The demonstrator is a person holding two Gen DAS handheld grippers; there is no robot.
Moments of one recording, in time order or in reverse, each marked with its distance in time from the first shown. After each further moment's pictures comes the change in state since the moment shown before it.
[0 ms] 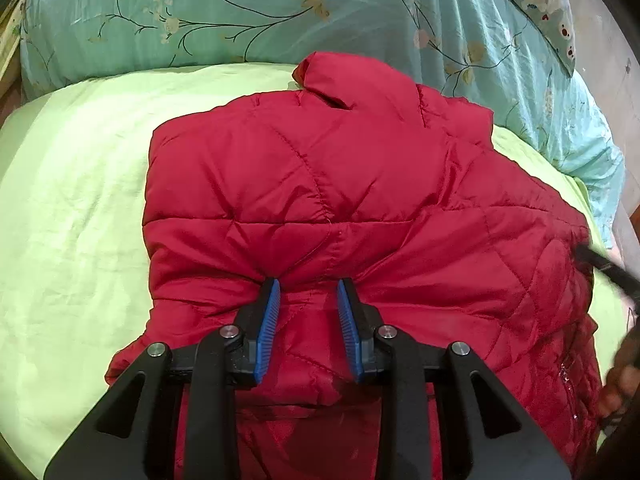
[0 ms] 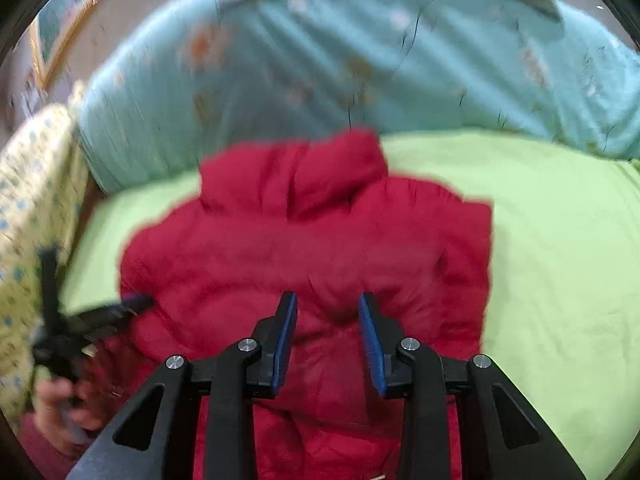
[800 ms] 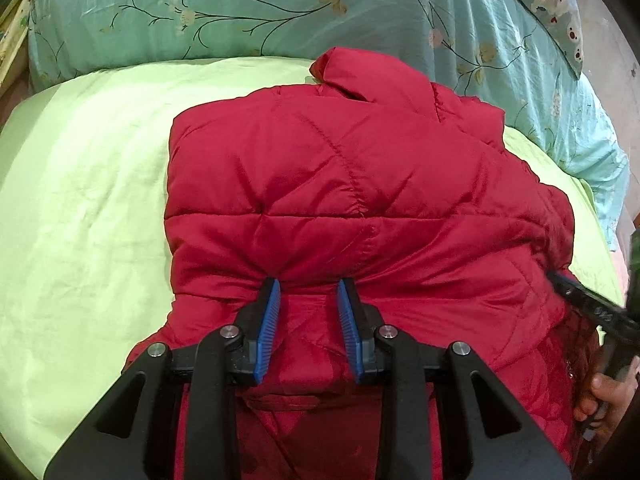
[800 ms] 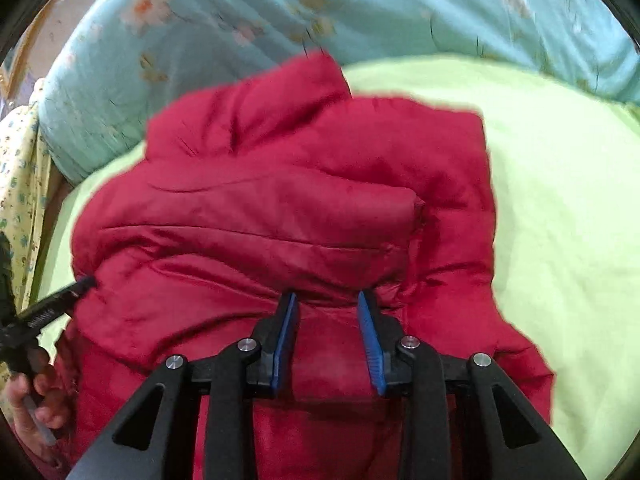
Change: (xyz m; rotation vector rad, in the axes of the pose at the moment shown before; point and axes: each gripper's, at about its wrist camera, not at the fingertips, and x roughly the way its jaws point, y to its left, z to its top) left arm 0.000 0.011 -0.004 -0.021 0.004 0.013; right arm 0.035 -0.030 -0.028 0.090 0.055 0.004
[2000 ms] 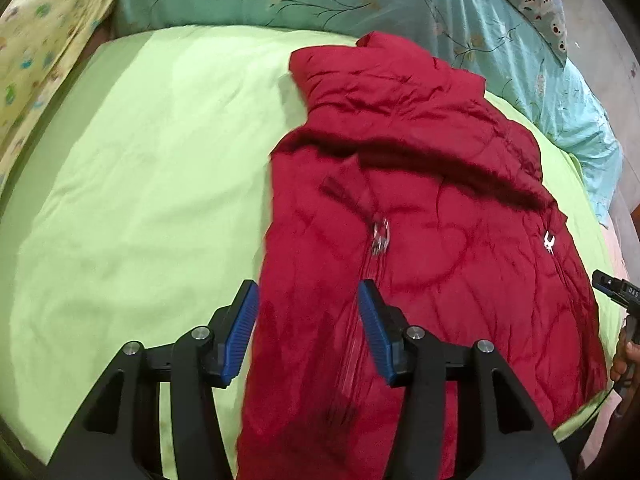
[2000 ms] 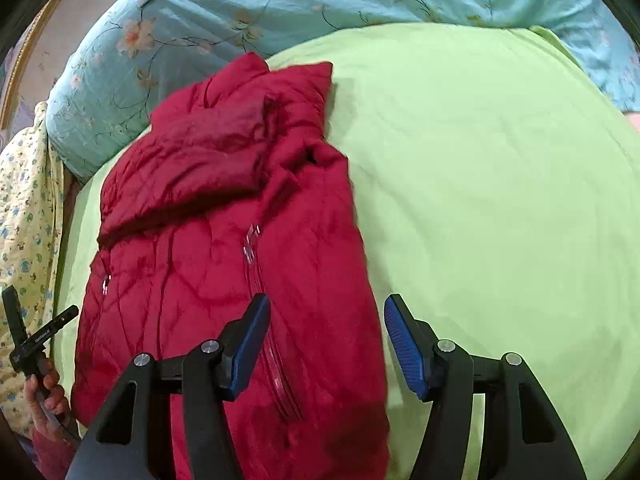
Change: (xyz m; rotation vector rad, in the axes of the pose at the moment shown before) left arm -0.143 0.058 -0.124 -0.049 0.085 0.045; right arm -0.171 -0.071 -0.121 0.132 0.097 -0.029
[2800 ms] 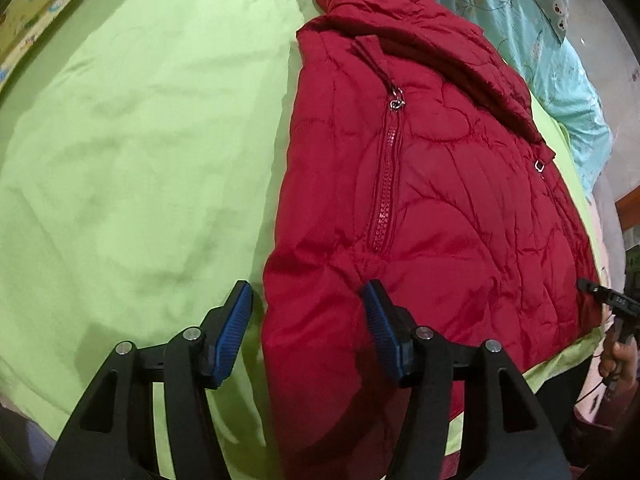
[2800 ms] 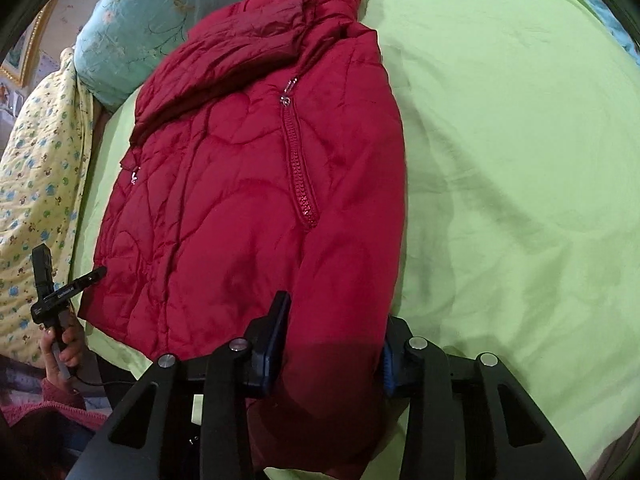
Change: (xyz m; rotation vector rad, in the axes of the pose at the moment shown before) left arm -0.004 0.033 -0.086 -0.052 0.190 -0.100; right arm -0.014 0.005 -0.083 -0.061 0.211 0.101
